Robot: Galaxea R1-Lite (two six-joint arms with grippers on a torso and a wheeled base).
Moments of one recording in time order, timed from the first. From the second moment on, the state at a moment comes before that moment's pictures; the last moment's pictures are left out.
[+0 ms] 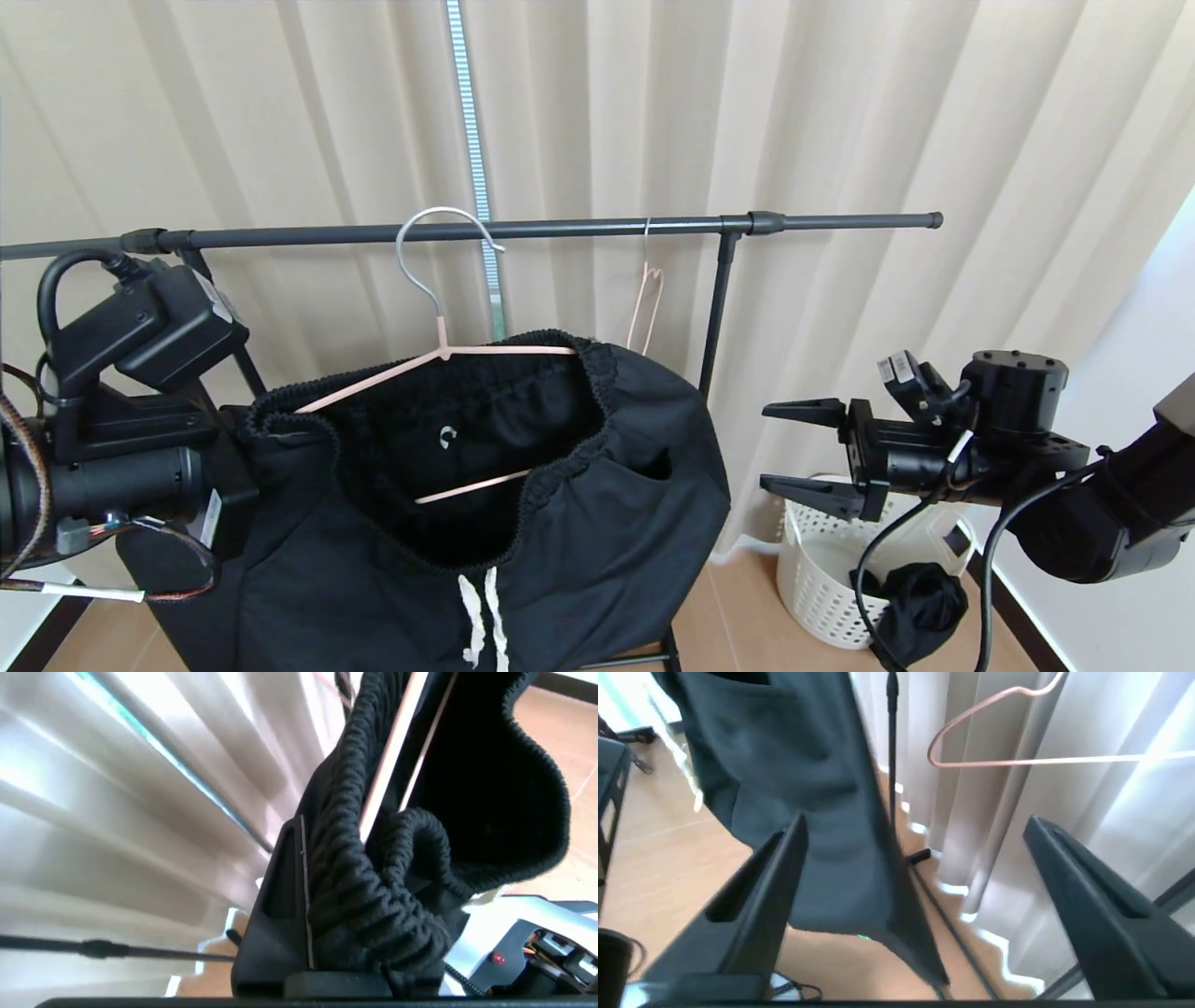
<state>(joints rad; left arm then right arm) -0.24 1.24 -0.76 -0.02 -0.33 0.50 0.11 2.03 -0.66 -1.06 1.09 -0.23</state>
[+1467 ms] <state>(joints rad) -0.32 1.53 -0.74 -0.04 0.00 0.50 0.32 1.88 -0.71 -1.06 0.46 -0.13</state>
